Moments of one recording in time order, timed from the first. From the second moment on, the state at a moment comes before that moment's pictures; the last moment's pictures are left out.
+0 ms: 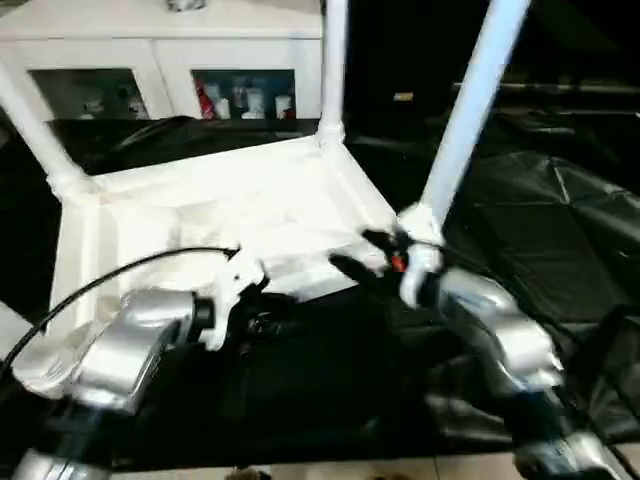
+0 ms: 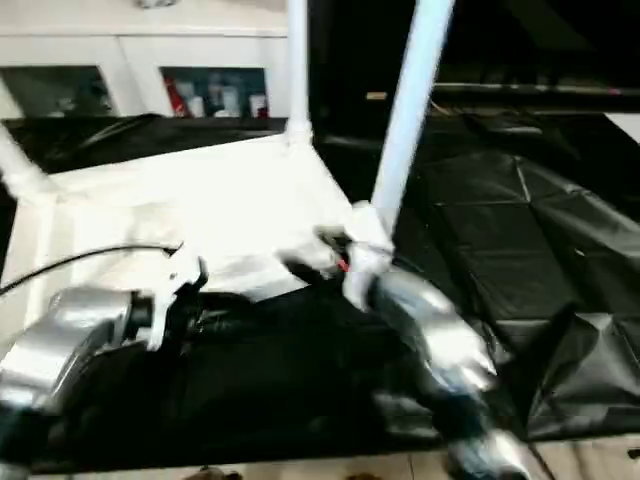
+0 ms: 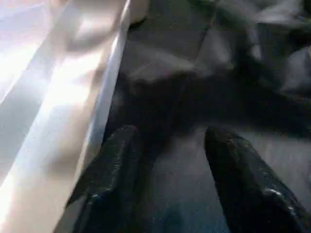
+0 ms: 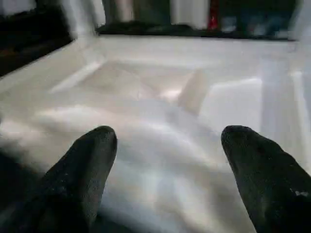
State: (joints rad) left arm -0.24 0.49 -0.14 0.01 -0.13 0.51 -1.09; right arm -0.47 -0.13 0.11 0.26 0.24 0.36 0.56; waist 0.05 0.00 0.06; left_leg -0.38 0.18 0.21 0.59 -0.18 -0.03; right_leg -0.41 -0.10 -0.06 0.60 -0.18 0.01
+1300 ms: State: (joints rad) left arm 0.08 0.67 0.10 -0.08 -0.22 0.46 -1.01; right arm -0.72 -0.26 -0.13 1.01 0.21 -0.11 0.46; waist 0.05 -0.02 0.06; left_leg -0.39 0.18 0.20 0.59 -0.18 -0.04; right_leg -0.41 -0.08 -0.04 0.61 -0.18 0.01
